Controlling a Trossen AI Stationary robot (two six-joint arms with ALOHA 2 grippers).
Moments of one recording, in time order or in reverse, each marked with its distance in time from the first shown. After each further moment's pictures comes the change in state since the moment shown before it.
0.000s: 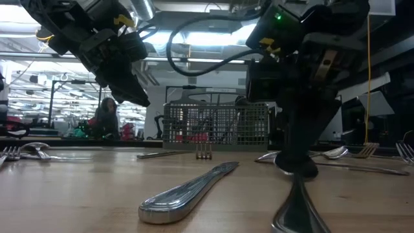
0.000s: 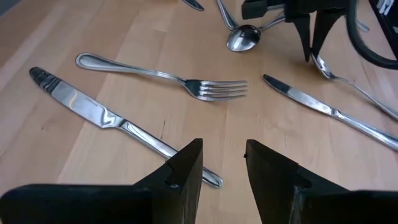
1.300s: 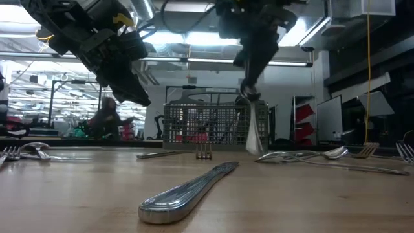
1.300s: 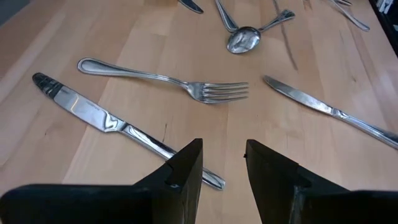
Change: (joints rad) left arm 0.003 -0.001 0.000 0.005 0.000 0.026; right arm -0.276 0.000 0.707 -0.991 0.239 -0.672
